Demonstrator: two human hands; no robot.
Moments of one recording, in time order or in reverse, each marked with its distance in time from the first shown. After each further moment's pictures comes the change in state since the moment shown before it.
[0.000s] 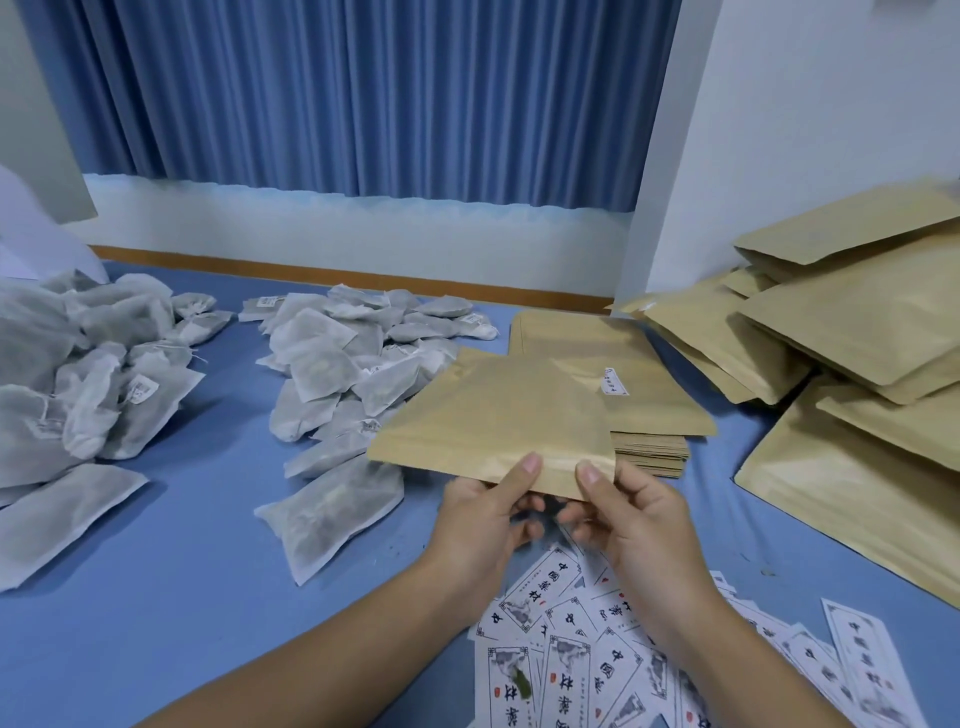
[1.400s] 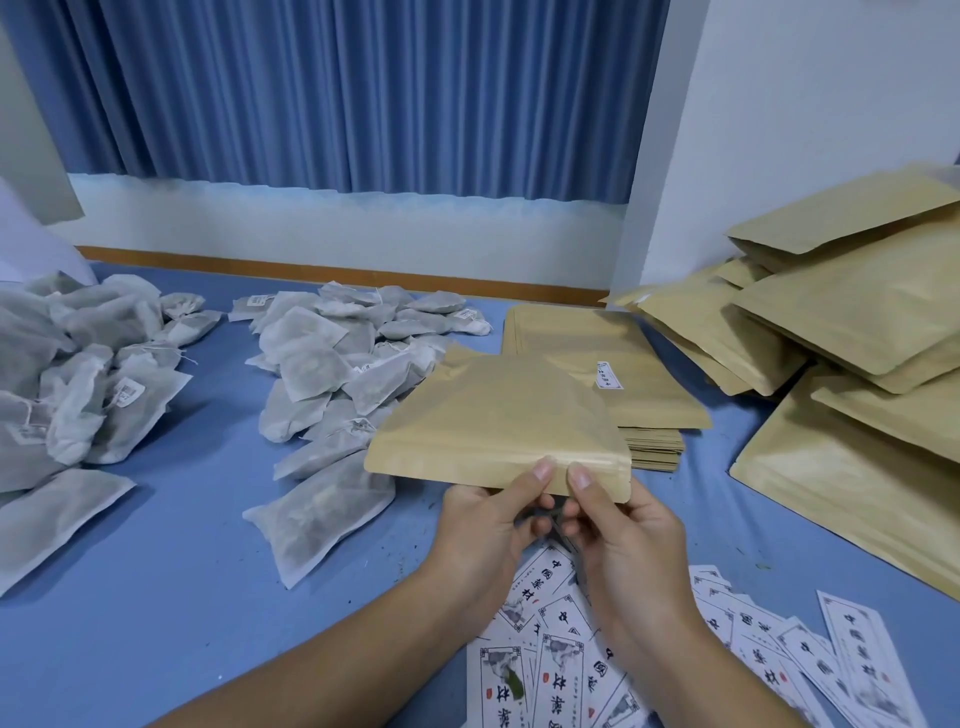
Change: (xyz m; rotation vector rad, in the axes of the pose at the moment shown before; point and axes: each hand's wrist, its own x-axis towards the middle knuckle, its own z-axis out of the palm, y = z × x) left_hand -0.005 -0.008 0.007 -0.076 -0.074 0.034; right_hand -0.012 0.011 0.018 0.260 0.198 0.010
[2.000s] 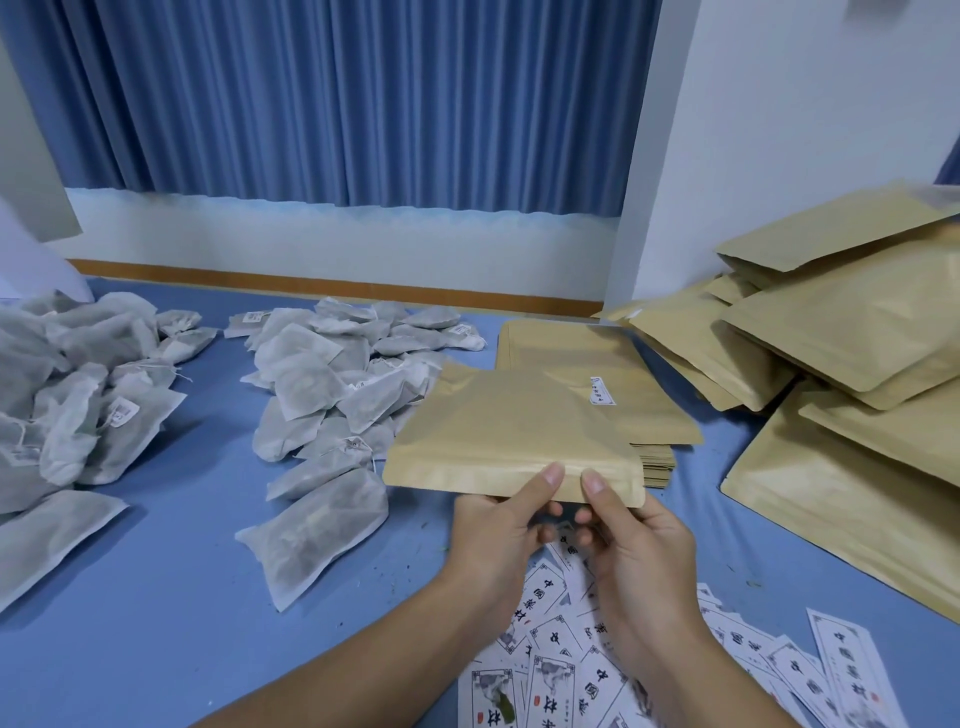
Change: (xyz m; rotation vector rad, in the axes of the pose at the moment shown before) left_hand 0.008 0.001 0.024 0.010 0.100 0.018; right_hand 0.012 -0.009 -0.009 -0.001 0.099 -0.002
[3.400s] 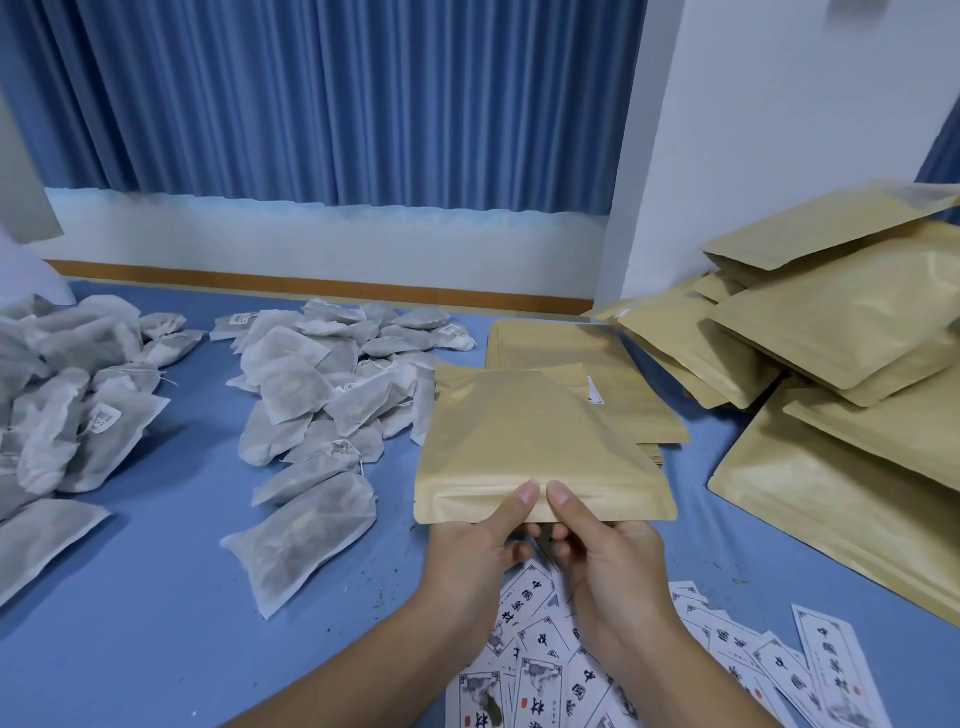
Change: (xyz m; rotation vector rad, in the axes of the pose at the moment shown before) left_hand -0.009 -0.006 -0.014 0.020 0.031 -0.004; right_hand 0.001 0.008 0.001 0.020 -0.017 0.131
